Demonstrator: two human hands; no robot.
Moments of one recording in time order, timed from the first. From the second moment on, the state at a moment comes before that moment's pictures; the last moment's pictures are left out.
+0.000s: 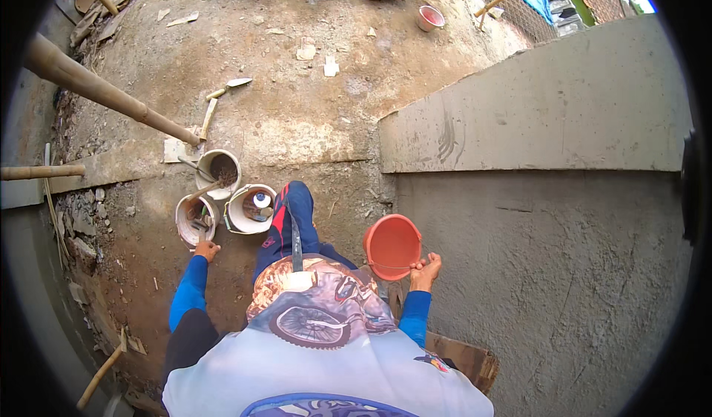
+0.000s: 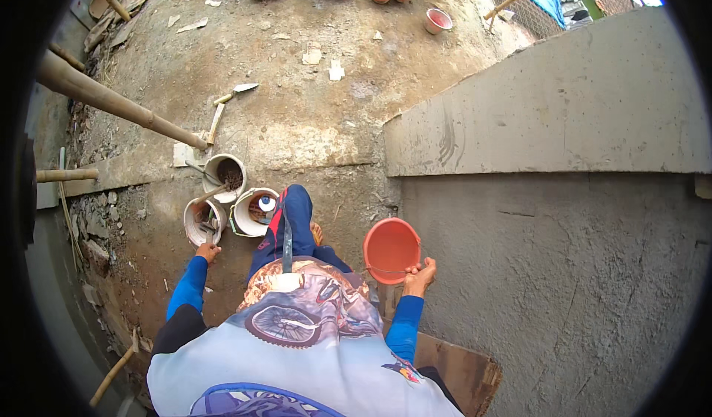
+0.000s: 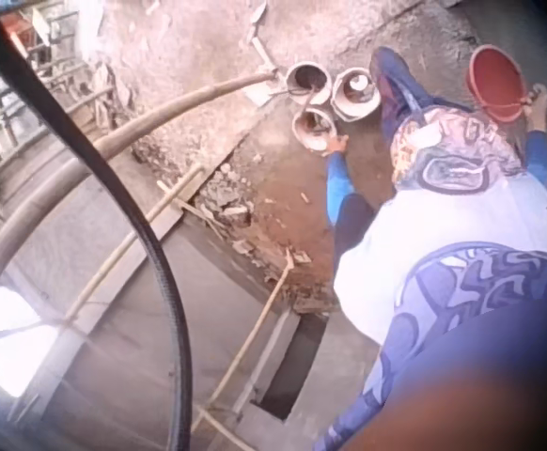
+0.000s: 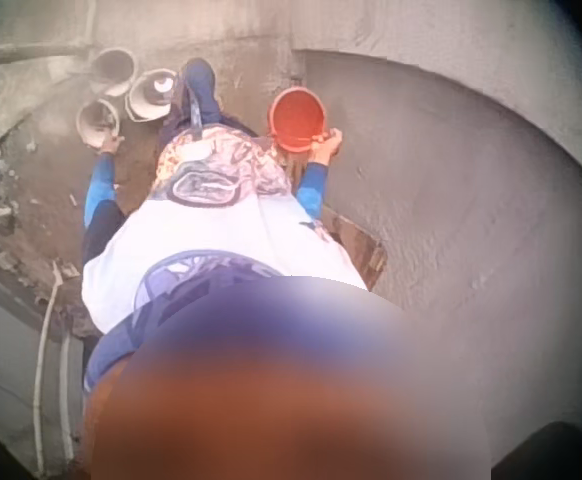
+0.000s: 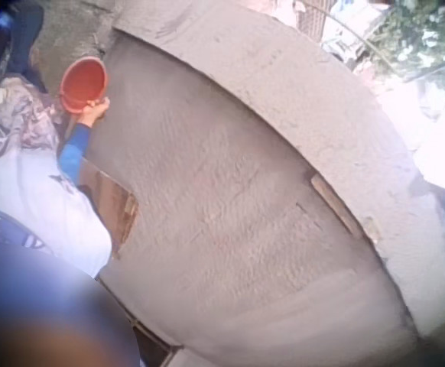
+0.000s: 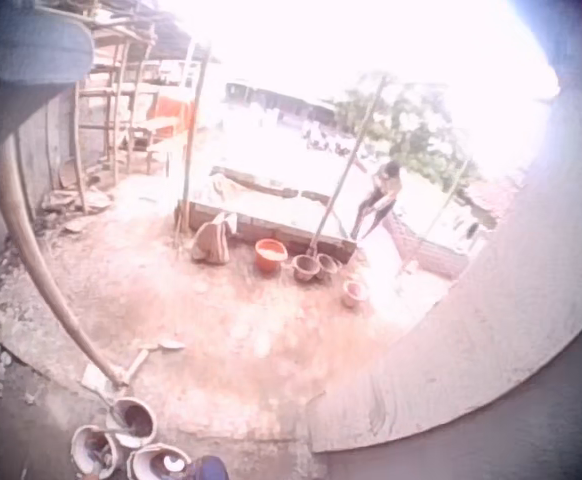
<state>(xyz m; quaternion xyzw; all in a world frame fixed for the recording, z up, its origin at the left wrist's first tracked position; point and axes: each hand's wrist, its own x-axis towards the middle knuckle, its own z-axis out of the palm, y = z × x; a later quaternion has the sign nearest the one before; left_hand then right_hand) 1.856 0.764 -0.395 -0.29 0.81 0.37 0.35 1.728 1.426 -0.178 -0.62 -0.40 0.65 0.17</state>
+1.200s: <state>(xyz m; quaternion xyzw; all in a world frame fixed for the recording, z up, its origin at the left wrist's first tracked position) 0.469 0.897 -0.310 -0.14 0.89 0.38 0.20 0.532 1.425 -0.204 -0.61 -0.38 0.67 0.18</state>
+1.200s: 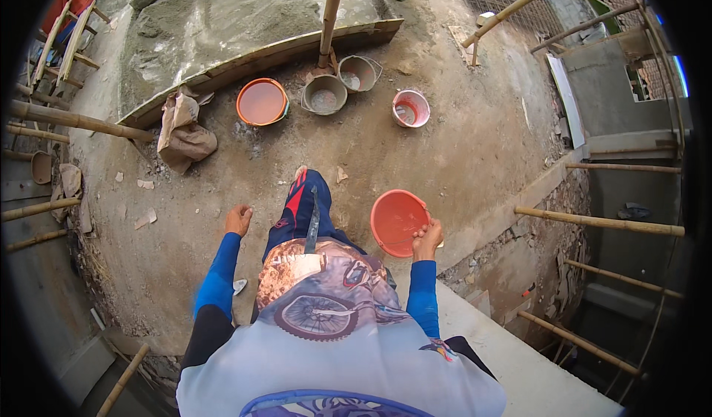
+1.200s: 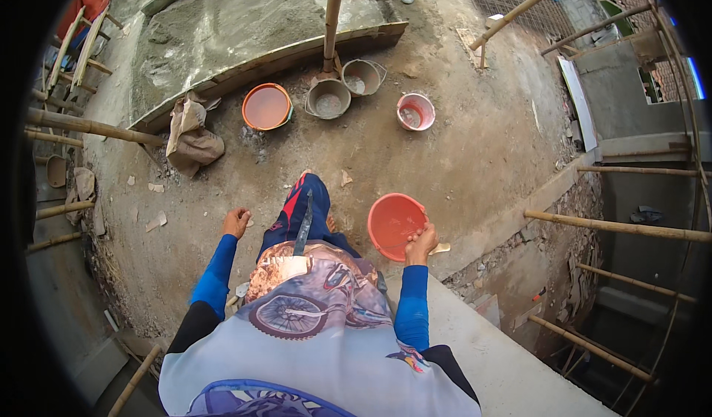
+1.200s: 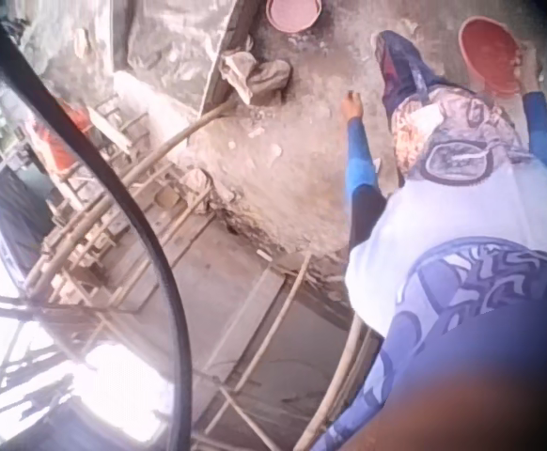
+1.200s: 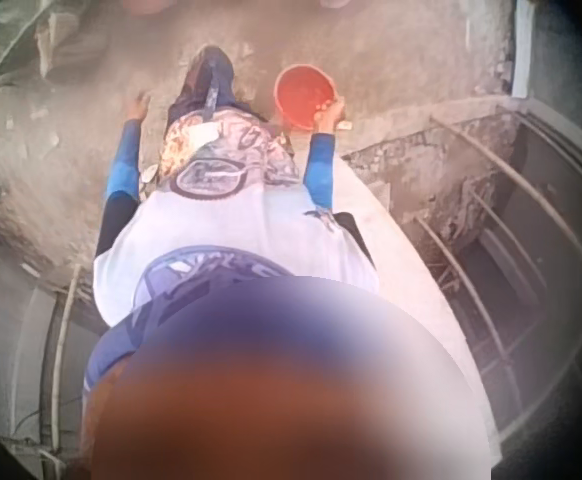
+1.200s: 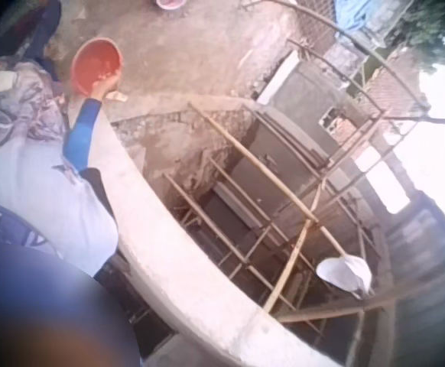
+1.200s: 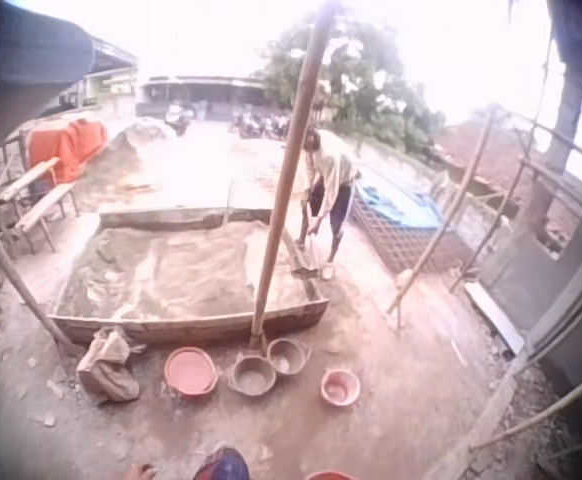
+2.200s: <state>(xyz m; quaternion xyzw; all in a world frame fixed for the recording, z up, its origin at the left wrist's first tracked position) -0.226 1.370 -0.366 -0.47 0.50 0.70 0.19 -0.383 1.505 -0.233 0.02 -0.85 0.49 -0.17</state>
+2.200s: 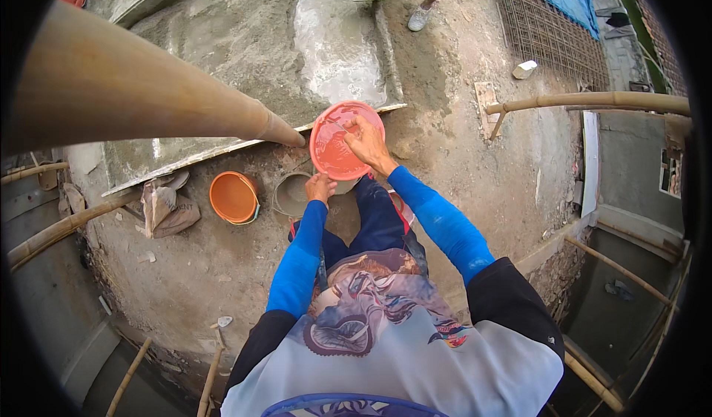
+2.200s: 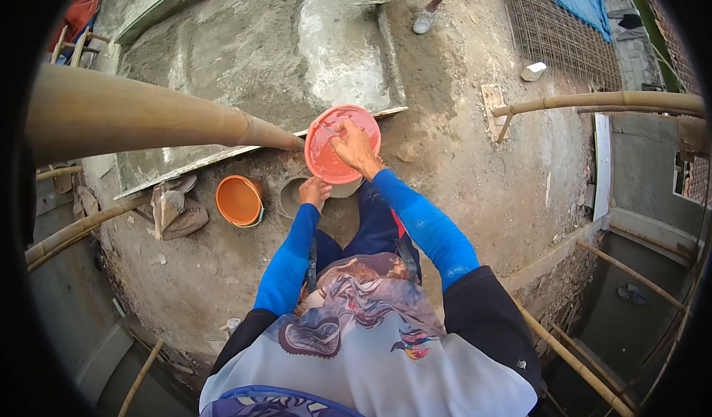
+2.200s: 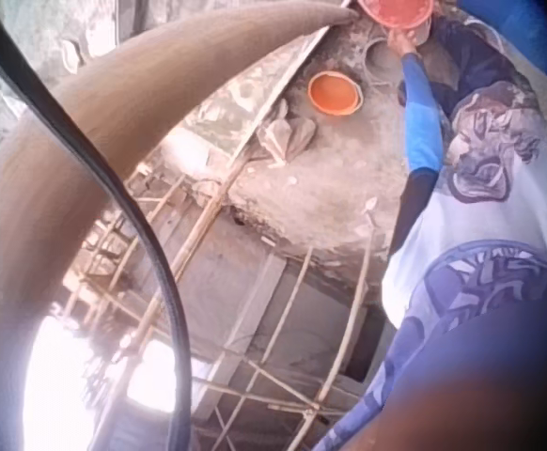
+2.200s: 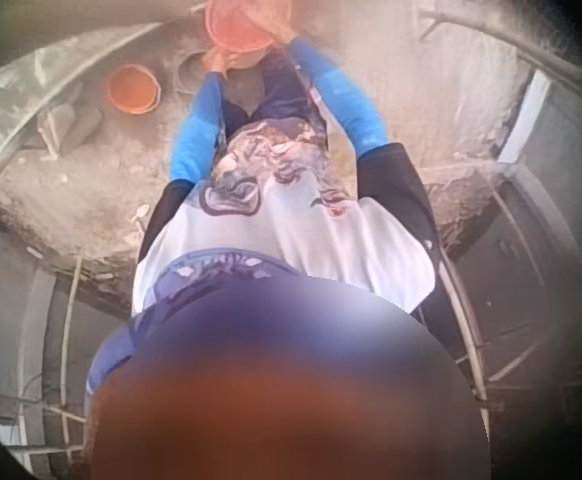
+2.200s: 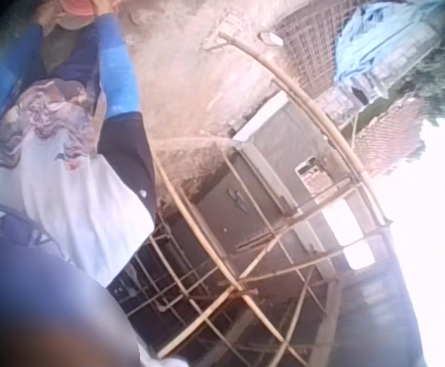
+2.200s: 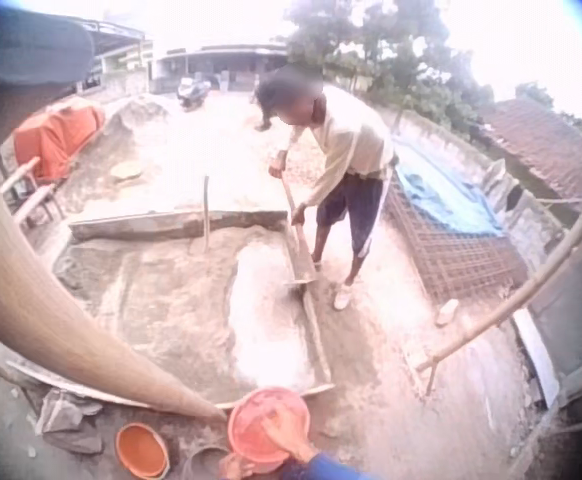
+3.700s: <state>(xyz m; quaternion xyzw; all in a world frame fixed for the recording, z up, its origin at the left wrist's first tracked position) -0.456 1.572 -0.176 -0.20 0.88 0.42 0.11 -0.520 1.646 -0.296 -0.23 -0.44 0.85 -0.17</state>
